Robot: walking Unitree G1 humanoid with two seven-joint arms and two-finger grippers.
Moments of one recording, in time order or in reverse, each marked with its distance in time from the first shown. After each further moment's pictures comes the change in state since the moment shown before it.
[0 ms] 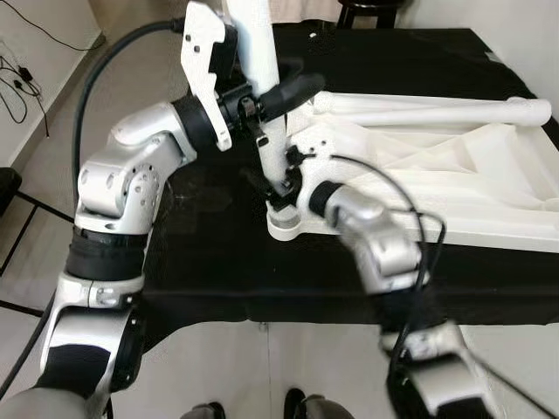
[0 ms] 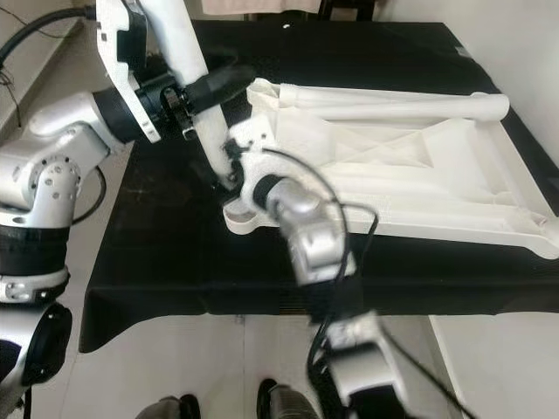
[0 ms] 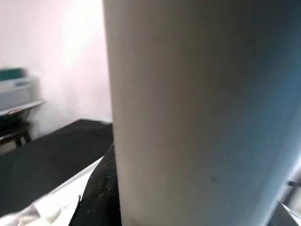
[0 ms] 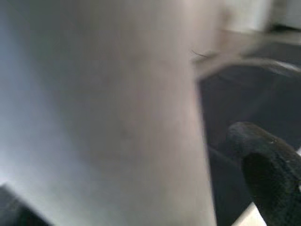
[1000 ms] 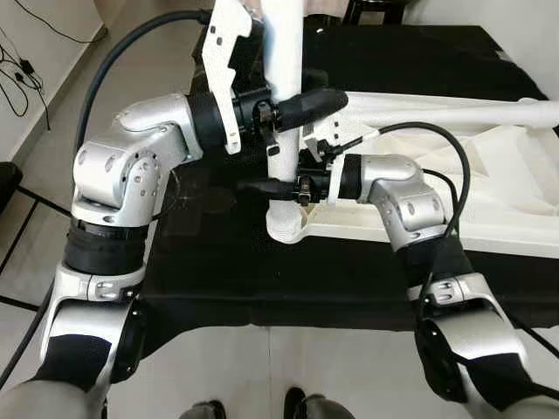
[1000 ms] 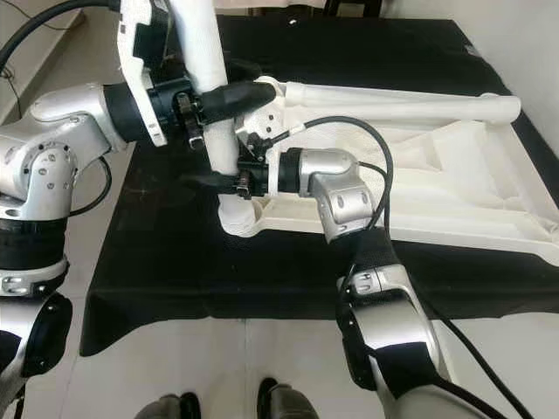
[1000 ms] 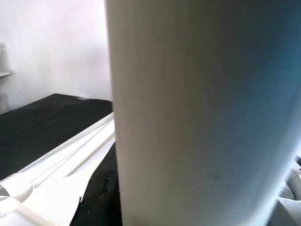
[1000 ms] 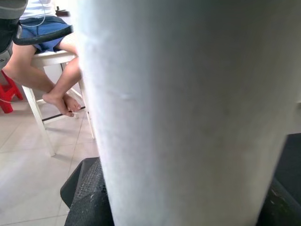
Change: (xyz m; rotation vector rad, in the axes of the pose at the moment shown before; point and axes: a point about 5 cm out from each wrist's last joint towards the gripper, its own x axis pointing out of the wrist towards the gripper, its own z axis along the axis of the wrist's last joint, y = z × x) left arm 0.009 -0.013 0.001 -0.059 0.099 -0.080; right arm -0.004 -0.005 0.012 -0.063 -0.064 0.519
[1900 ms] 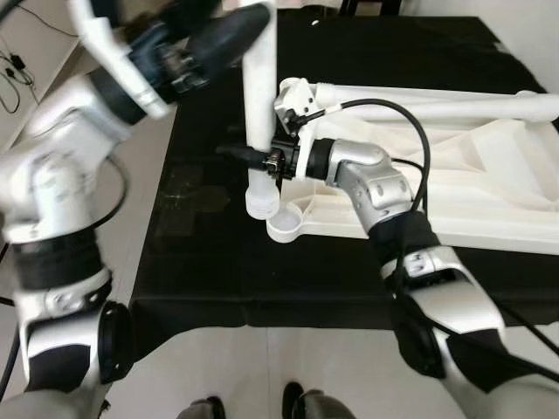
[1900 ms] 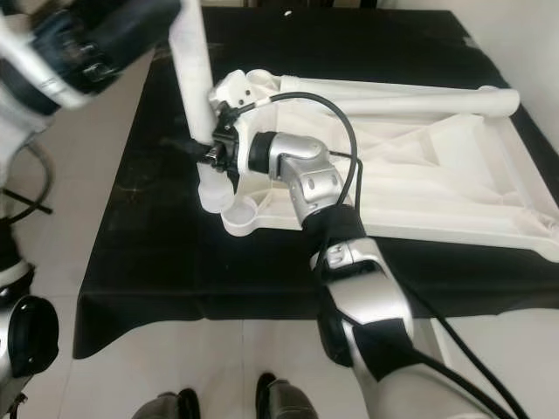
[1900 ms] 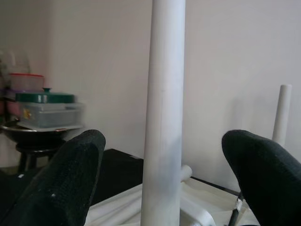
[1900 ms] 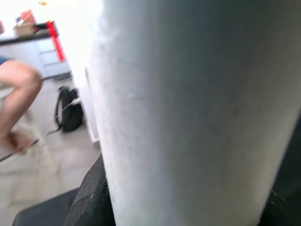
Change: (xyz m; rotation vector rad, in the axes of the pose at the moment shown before) left arm -0.088 0.014 0.042 0.024 -0.352 0.331; right arm 0.013 -0.031 0.012 0.089 -0.090 -0.281
